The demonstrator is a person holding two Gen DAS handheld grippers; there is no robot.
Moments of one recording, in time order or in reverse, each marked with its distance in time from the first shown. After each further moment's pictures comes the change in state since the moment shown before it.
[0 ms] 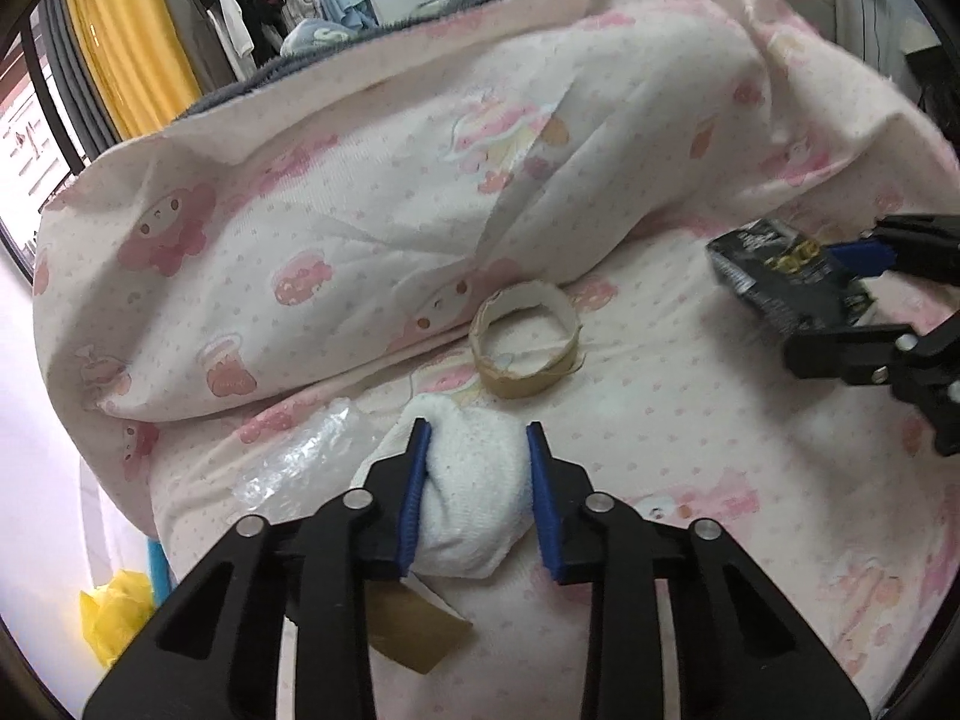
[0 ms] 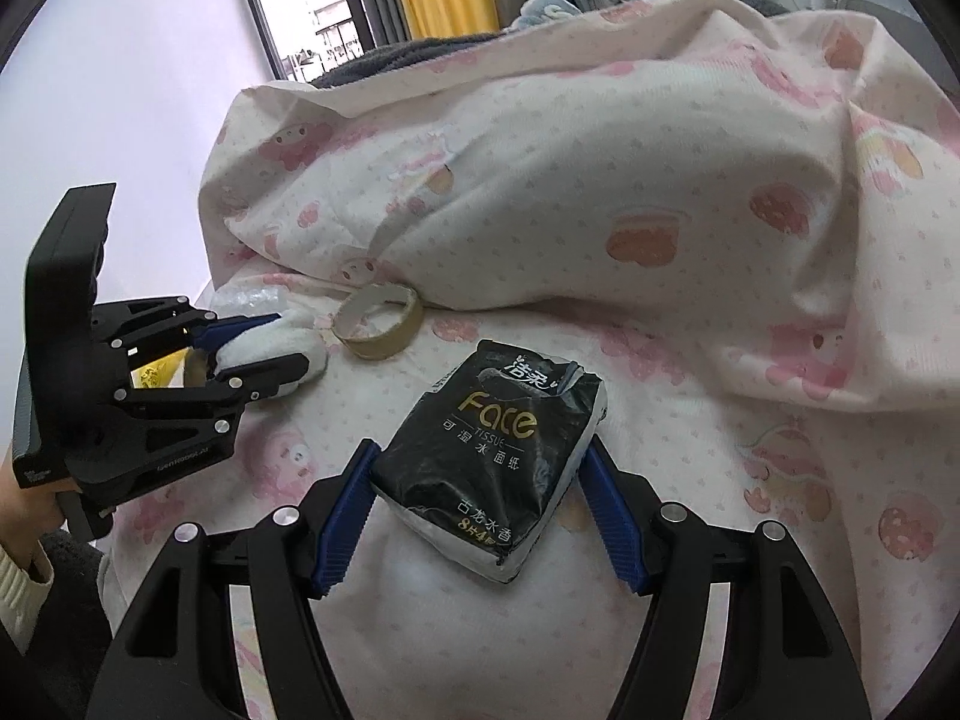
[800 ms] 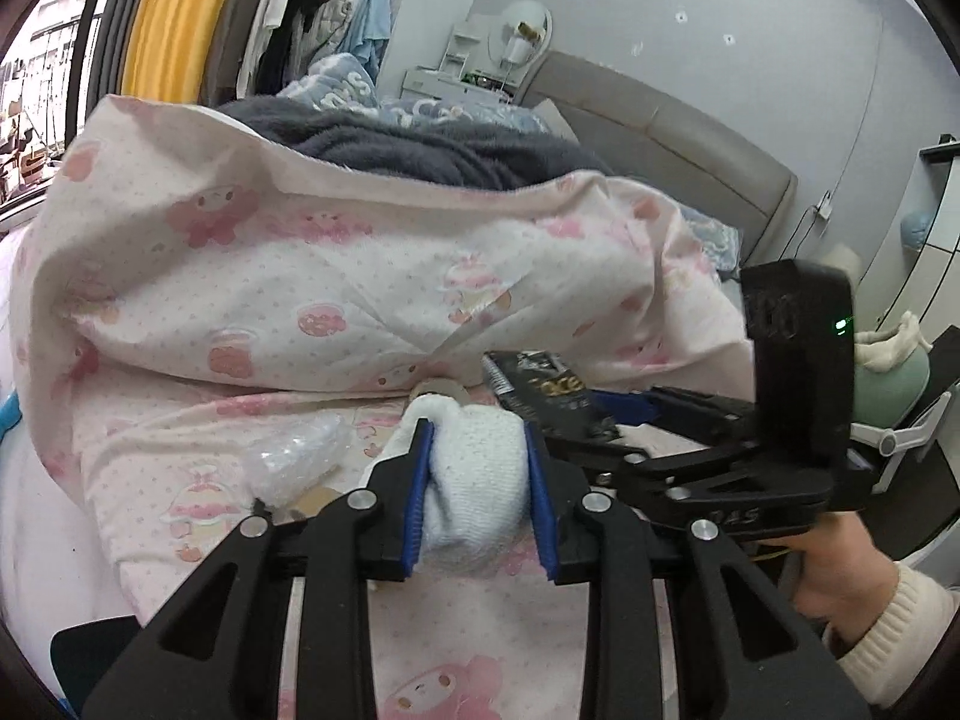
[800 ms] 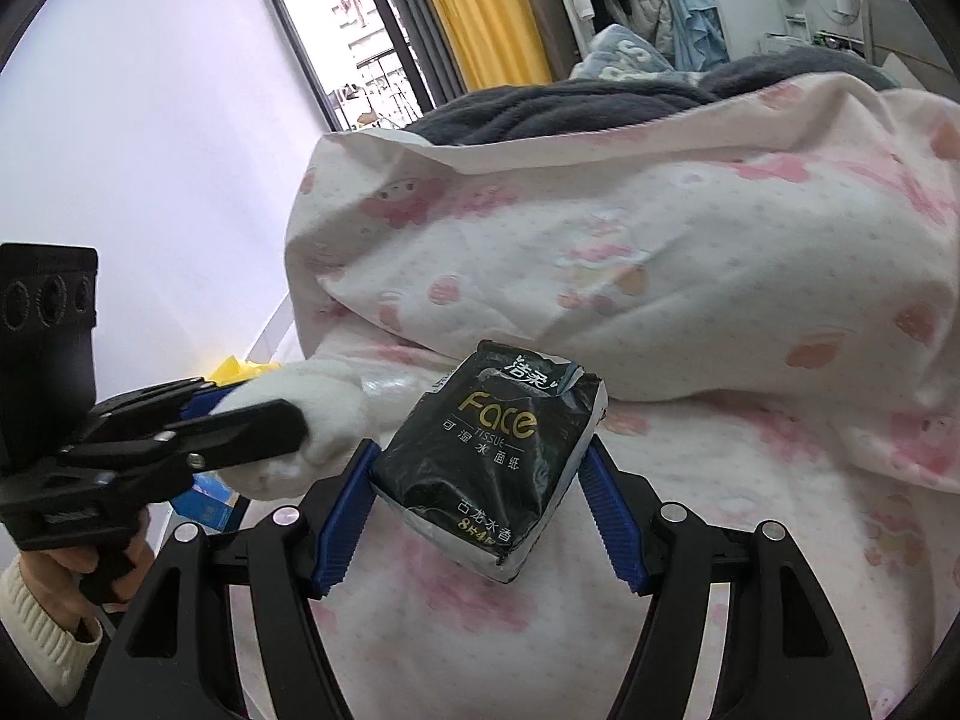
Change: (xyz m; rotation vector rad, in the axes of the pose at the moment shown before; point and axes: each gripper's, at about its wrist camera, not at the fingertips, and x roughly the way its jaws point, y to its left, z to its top) left arm -0.091 0.065 -0.016 -0.348 -0.219 -0.414; right arm 0.001 0.067 0.037 0.020 -0.071 0.139
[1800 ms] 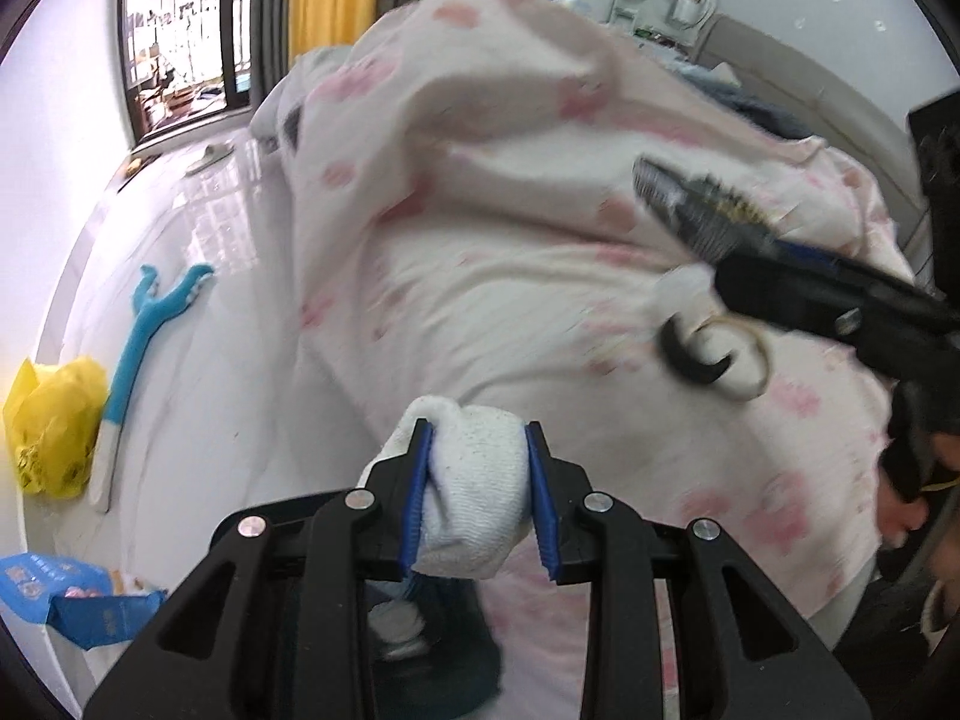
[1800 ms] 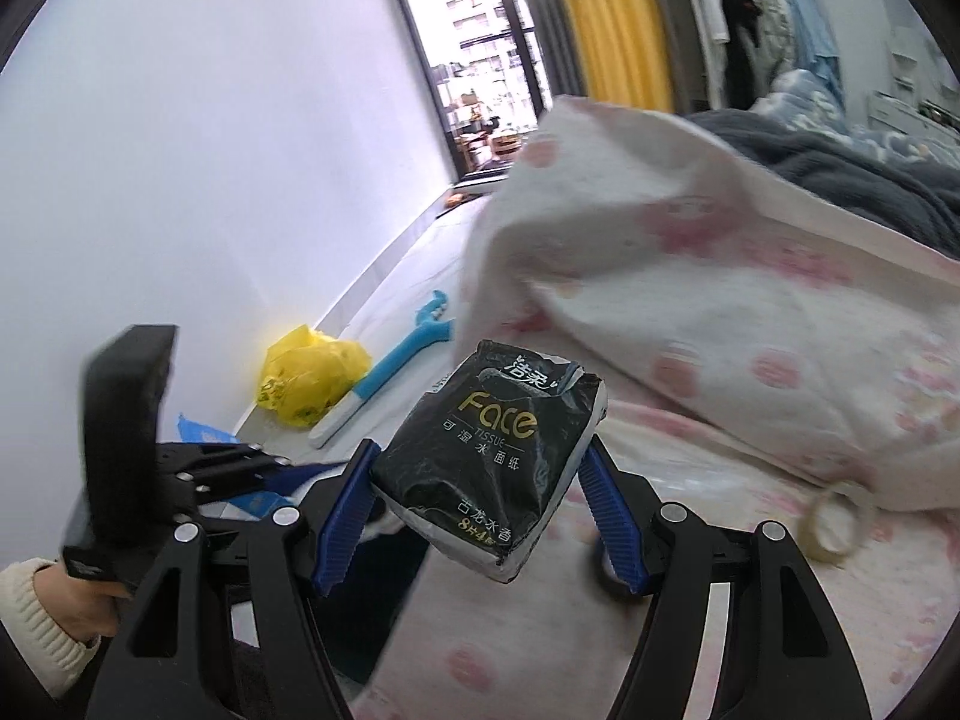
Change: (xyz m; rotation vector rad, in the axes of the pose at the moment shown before) left arm -0.074 0.143 -0.075 -0.137 0.159 0.388; right arm 0.077 0.161 0.023 -0.182 0.020 0.135
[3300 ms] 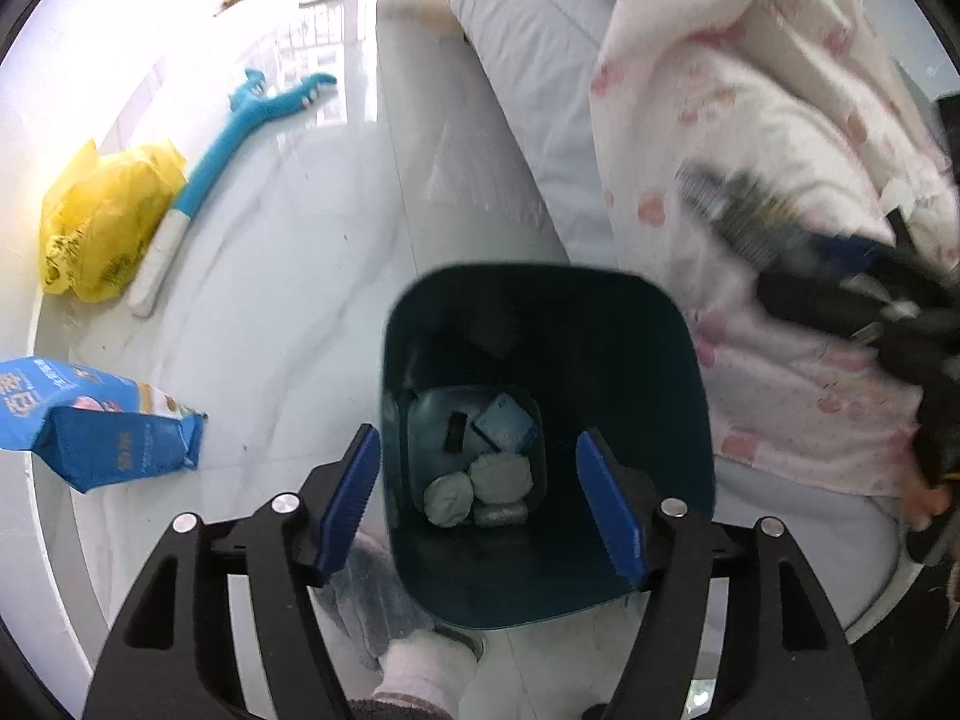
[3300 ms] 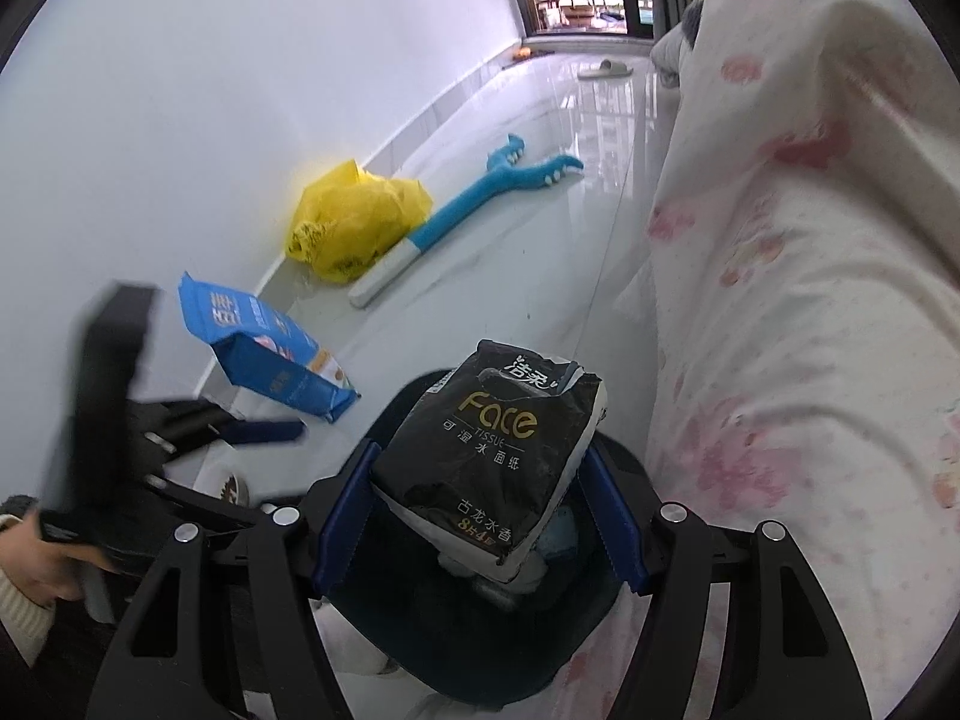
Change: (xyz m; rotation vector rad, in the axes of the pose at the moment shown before) left arm 0.005 0.164 -0.120 -0.261 0.235 0.081; right arm 0.156 0.111 -0.044 -0.095 0.365 0.068
